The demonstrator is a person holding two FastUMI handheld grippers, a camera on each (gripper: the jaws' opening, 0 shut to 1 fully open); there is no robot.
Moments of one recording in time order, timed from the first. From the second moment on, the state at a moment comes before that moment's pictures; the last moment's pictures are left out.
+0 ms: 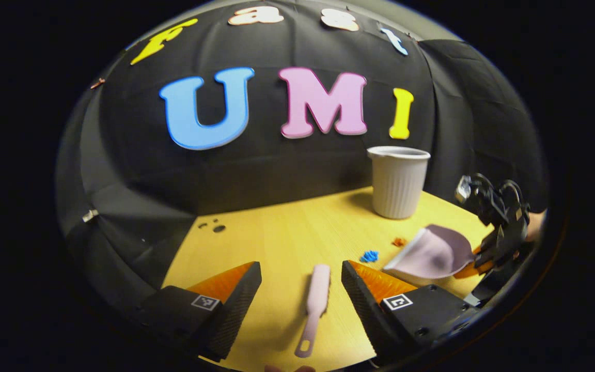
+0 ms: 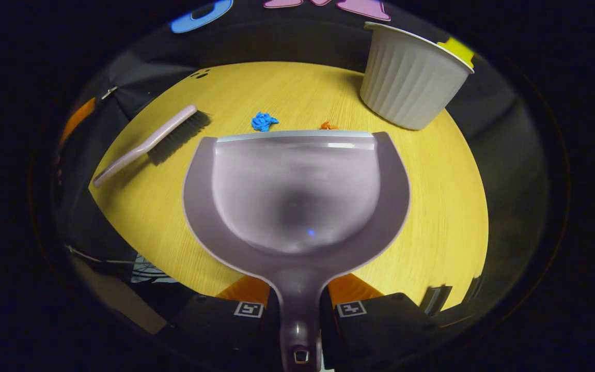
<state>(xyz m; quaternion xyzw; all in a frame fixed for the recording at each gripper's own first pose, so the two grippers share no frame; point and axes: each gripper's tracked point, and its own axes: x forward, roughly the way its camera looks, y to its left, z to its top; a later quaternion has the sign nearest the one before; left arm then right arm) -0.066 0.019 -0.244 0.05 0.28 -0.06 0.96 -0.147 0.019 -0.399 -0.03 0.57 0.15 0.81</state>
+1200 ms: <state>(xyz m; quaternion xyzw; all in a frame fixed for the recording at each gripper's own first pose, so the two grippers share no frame) -0.064 0.015 -0.432 0.09 0.58 -0.06 0.81 -0.176 -0.027 -0.395 -0.05 0.59 0.21 0.78</state>
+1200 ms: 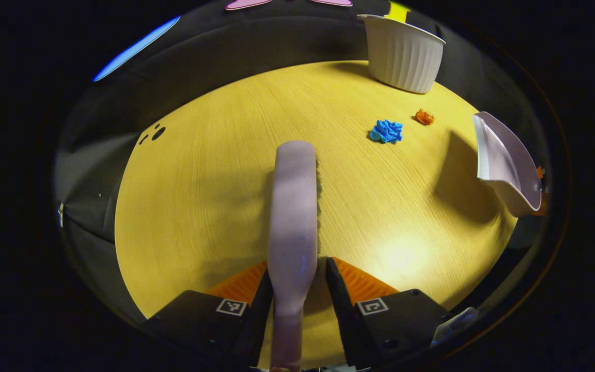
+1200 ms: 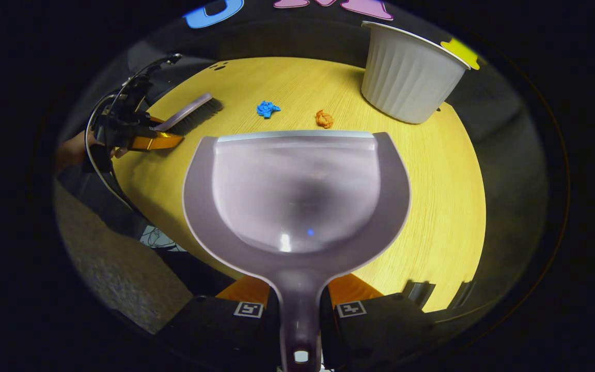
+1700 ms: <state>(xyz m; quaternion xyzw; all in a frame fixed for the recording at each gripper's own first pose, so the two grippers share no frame) -0.001 -0.008 -0.418 0.14 0.54 -0.08 0.82 -0.179 -0.036 -0.405 -0.08 0.66 0.22 0.72</state>
